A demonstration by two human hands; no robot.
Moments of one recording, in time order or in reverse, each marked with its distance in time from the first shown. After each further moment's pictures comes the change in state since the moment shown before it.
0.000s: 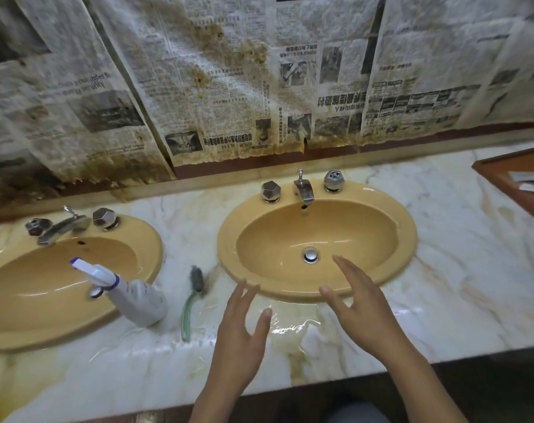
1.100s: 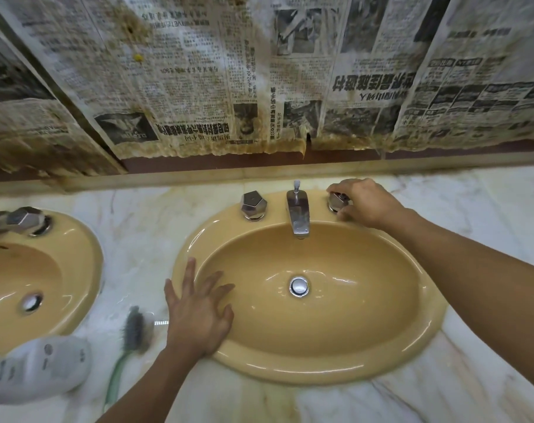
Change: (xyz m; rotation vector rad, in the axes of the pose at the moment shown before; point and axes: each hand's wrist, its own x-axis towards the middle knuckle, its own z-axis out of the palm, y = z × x) left_hand 0.205 -0.093 0.060 0.923 -0.026 0.107; right_hand 0.400 0.086 -0.054 -0.614 -0.299 -0.233
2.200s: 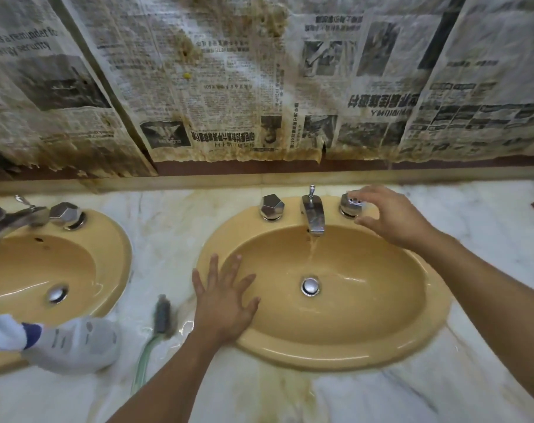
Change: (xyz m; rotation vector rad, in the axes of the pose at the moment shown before) left_hand -0.006 0.003 -0.013 -0.037 -0.098 0.011; right_hand -0.082 -0.047 -0.033 0.132 0.164 -0.006
